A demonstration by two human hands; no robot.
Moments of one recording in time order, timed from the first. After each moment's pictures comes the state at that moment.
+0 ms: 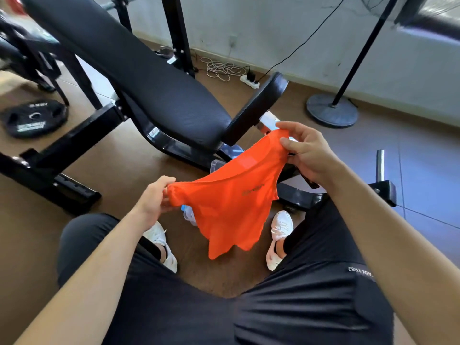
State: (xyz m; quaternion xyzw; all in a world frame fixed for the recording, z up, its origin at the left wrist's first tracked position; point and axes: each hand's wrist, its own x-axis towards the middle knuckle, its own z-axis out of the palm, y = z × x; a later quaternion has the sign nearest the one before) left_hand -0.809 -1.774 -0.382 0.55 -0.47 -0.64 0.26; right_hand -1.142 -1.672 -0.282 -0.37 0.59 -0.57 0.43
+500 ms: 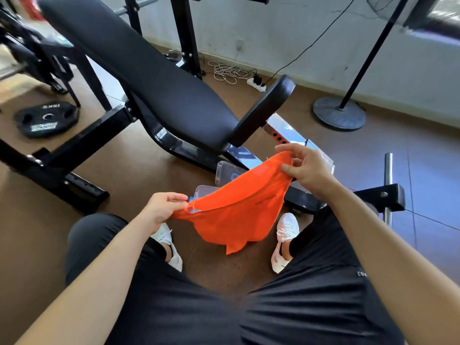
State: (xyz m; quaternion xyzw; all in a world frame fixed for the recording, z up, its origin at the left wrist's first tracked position) left_hand -0.791 -1.771 -0.415 0.59 -0.53 -0.59 0.18; right_hand -1.133 -1.651 -0.310 -0.49 0.68 -0.45 0.30
